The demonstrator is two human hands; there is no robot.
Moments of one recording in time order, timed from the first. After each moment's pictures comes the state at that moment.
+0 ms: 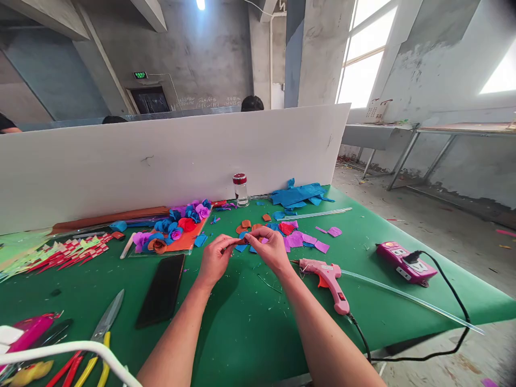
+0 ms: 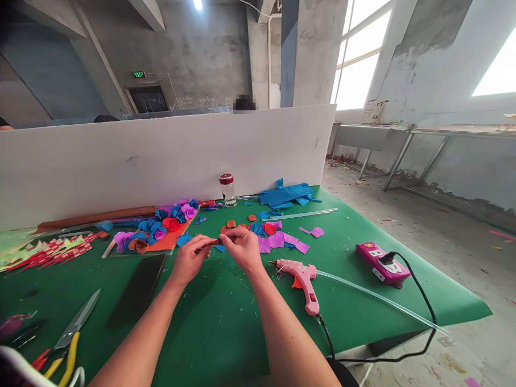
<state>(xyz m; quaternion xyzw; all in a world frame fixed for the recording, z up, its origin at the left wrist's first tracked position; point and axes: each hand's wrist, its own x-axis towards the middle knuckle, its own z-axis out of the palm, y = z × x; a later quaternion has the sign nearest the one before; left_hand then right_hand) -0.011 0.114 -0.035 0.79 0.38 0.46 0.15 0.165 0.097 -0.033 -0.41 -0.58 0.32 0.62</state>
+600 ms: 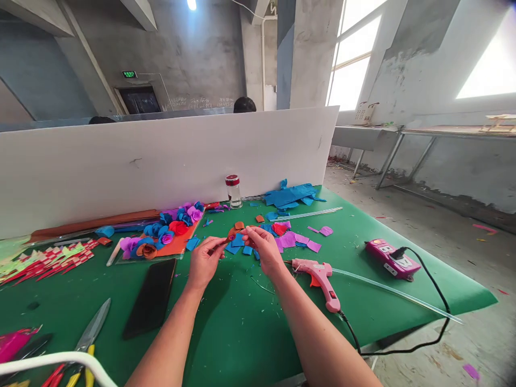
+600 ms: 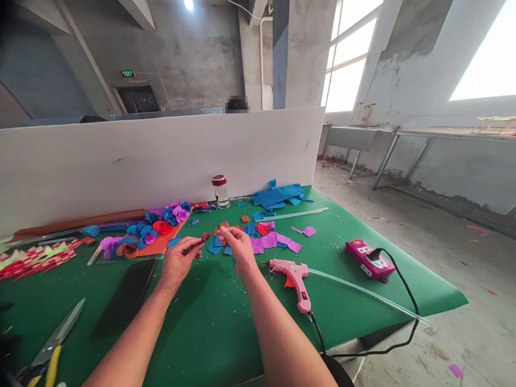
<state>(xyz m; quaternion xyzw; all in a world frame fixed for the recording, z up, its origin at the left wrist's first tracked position) -0.010 0.121 -0.039 0.72 0.40 0.53 0.21 0.163 0.103 -0.033 -0.35 -0.40 0.54 0.65</state>
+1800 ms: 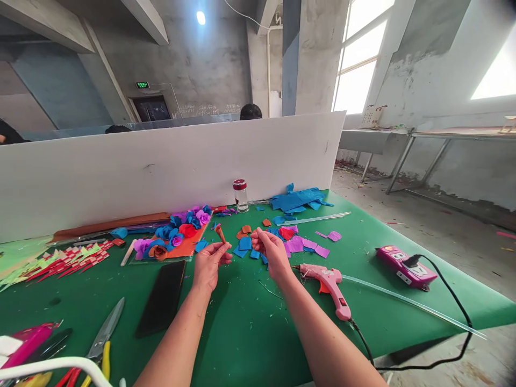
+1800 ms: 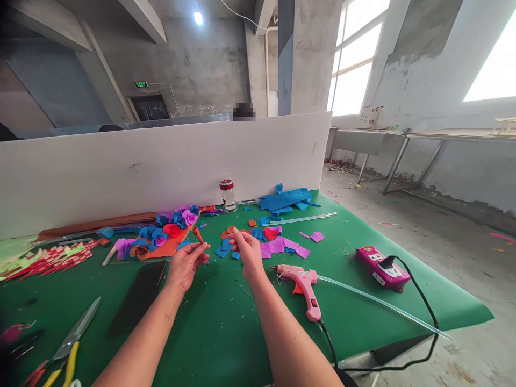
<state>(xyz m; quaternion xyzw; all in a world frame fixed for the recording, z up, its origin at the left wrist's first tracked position) -0.010 0.122 -0.039 0.42 0.48 0.60 0.49 0.159 0.107 -0.039 -0.34 -0.35 0.55 0.68</state>
